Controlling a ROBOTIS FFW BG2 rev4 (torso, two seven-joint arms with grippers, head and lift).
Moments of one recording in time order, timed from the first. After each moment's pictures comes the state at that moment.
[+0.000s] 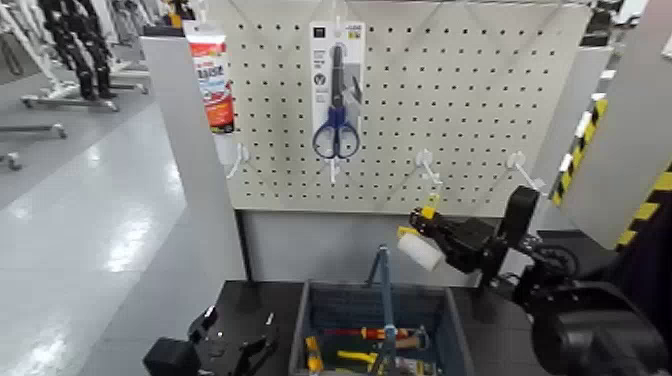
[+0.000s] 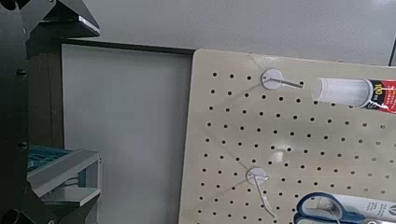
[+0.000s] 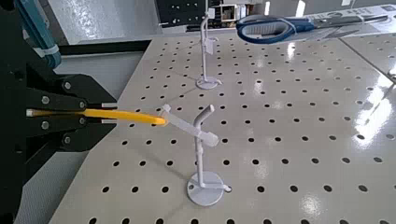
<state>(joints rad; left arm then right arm) 0.16 0.13 -0.18 -1.50 0.22 -0.31 -0.07 -0.35 -0.25 0.12 -1.28 -0.31 0.03 0.76</state>
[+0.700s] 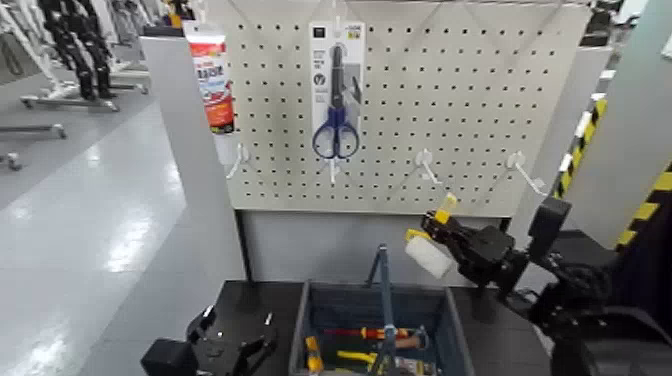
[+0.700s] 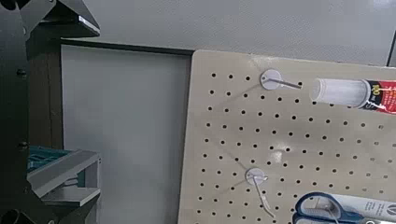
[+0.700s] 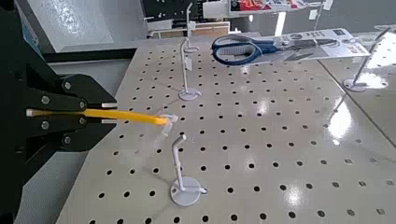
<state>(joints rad) 0.17 0.13 -0.18 -1.50 0.22 -0.32 -0.07 -0.17 -0.20 0.00 -1.55 -0.29 0.13 0.75</state>
